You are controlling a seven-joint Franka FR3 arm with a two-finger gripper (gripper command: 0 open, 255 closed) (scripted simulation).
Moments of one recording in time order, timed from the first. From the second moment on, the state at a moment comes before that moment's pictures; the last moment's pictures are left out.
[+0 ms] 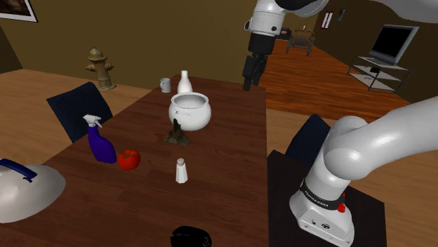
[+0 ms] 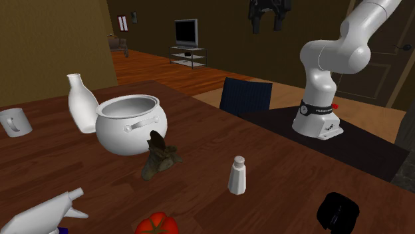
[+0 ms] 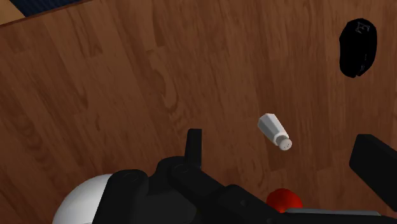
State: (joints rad) arm 0.02 -0.75 0.00 -2.38 0.11 1.64 -0.14
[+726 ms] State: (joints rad) arm 0.01 -0.47 0.11 -2.37 0.14 1.91 0.04
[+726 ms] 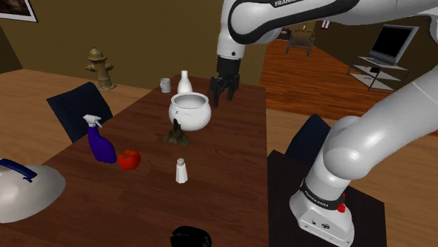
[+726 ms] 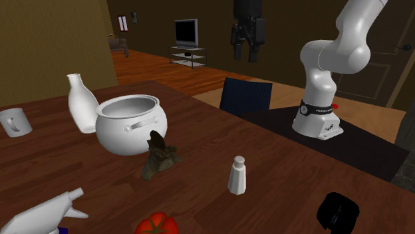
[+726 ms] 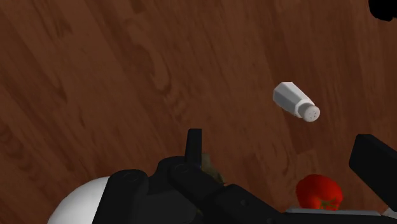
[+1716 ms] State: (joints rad) arm -0.01 0.09 0.19 -2.13 0.04 2.23 0.37
